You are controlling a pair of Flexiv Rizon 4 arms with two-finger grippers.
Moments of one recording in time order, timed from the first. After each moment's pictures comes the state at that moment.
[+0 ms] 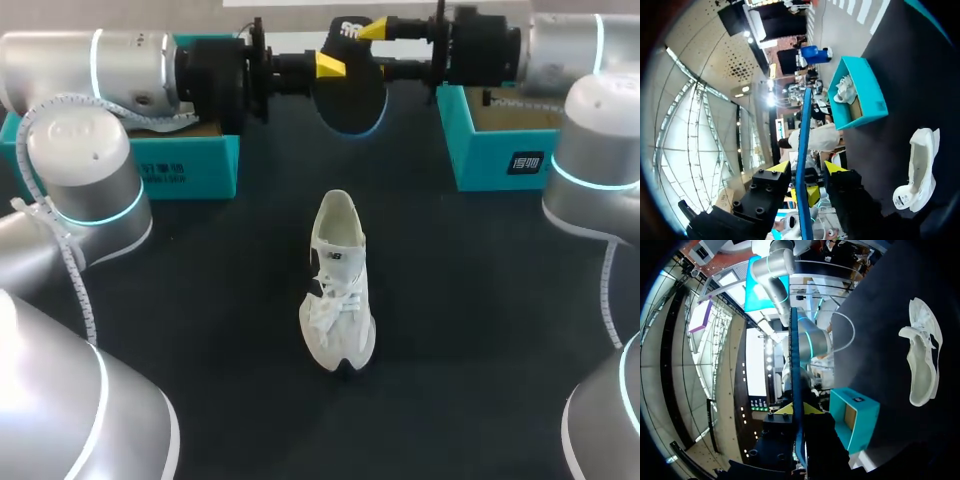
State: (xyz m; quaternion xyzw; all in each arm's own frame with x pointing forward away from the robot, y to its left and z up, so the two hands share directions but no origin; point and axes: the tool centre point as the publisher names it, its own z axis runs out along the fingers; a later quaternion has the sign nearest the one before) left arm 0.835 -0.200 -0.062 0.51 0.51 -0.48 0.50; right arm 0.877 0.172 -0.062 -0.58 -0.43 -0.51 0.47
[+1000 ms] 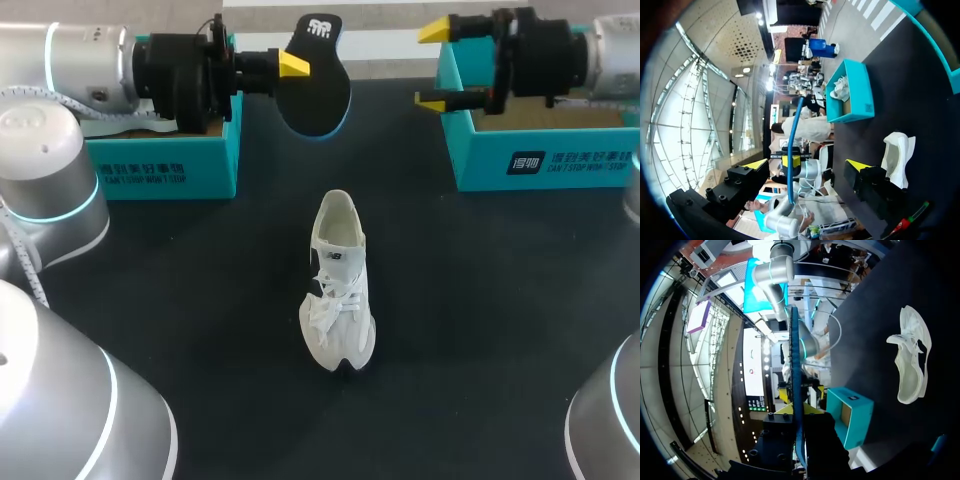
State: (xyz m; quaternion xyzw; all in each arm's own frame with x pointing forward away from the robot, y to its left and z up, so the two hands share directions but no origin) left arm 0.825 -0.162 -0.054 0.51 0.51 -0.48 0.50; right arm 0.843 0.094 -0.072 -0.54 -0.50 -0.51 0.44
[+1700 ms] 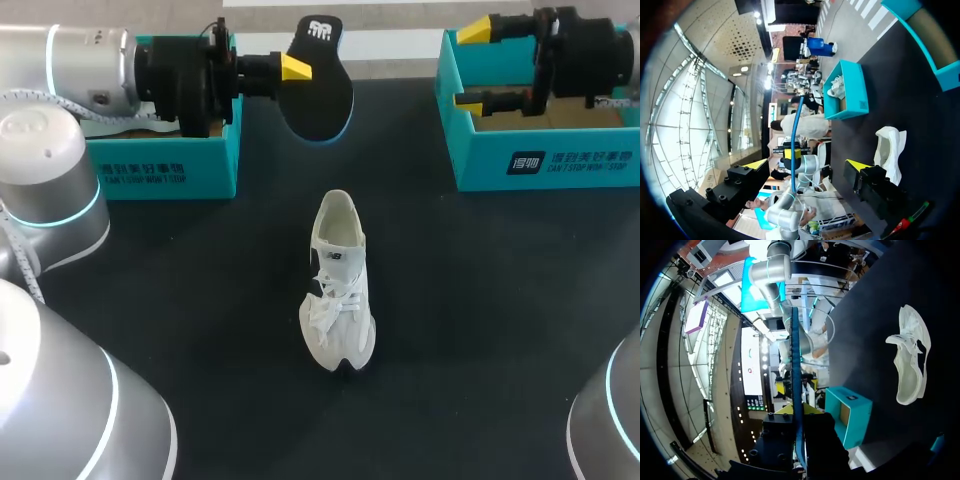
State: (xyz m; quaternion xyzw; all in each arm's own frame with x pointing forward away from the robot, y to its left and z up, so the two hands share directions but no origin) left arm 0.818 -0.165 -0.057 0.51 0.52 -0.47 0.49; right arm 0.828 0.060 -0.067 -0.54 -0.51 -0.49 0.44
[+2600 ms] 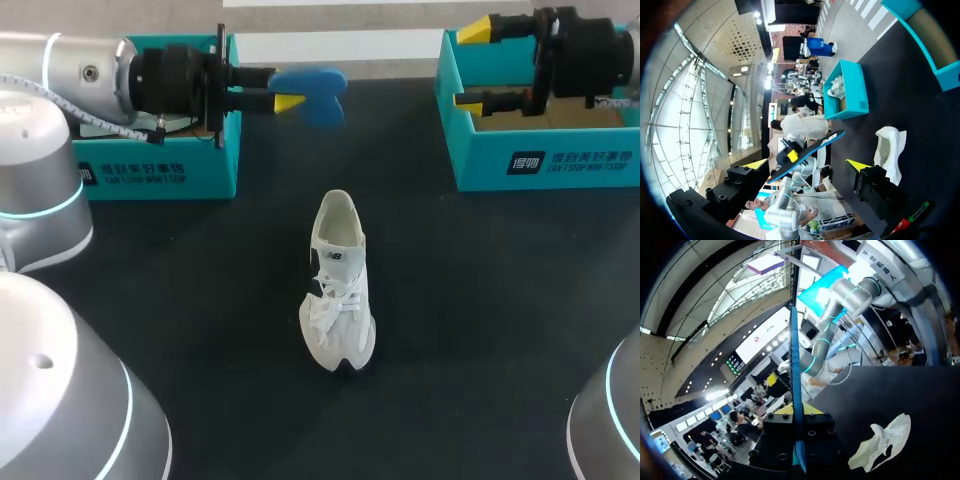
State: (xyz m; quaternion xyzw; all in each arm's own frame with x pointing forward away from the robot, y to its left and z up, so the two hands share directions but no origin) left arm 0.799 -0.157 -0.071 0.27 0.67 -0.66 0.22; right arm 0.828 0.060 -0.067 -0.54 -0.51 -0.49 0.44
